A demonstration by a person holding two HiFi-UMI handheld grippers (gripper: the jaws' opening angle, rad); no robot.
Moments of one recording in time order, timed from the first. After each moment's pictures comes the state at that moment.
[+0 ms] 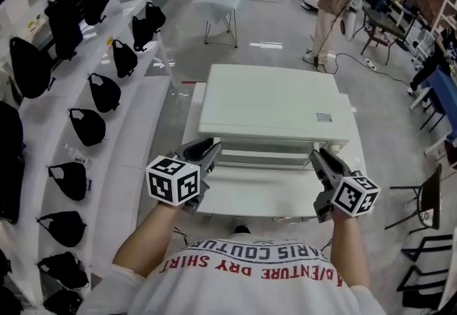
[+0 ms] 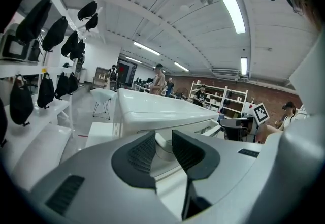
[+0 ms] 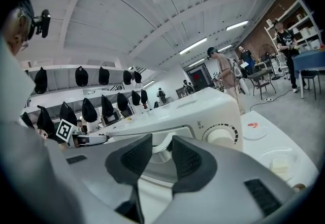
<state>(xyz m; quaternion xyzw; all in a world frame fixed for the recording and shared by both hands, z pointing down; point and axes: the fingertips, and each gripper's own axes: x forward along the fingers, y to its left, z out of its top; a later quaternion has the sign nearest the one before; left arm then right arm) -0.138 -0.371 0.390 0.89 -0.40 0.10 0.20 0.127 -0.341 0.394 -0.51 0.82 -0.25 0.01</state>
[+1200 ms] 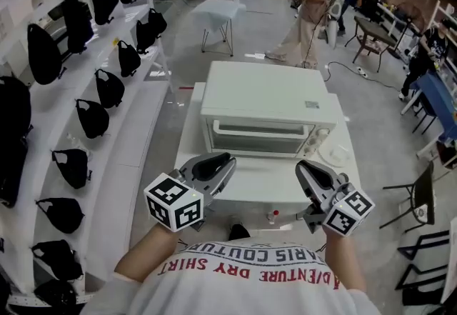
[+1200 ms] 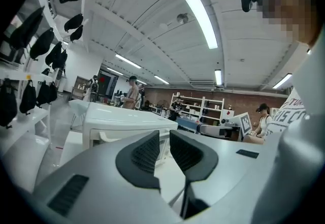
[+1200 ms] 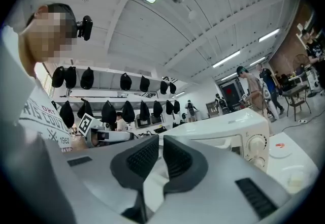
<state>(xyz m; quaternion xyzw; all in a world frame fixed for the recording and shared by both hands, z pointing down) -0.095 -0.238 0.329 0.94 -0.32 0.03 0.14 0.061 -0.219 0.329 -0.39 0.91 -0.11 0.05</state>
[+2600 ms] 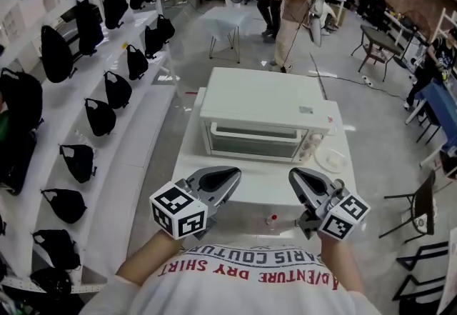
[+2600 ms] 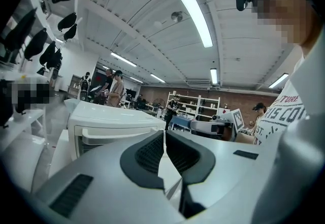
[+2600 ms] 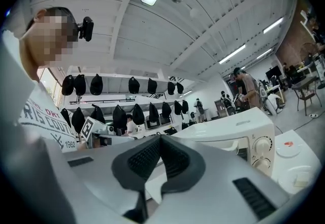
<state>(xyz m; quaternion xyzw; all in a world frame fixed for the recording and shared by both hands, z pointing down) -0.059 -0.196 0.318 0.94 -0.30 0.03 0.14 0.063 -0.195 0.310 -0.34 0.93 -0.12 0.06</state>
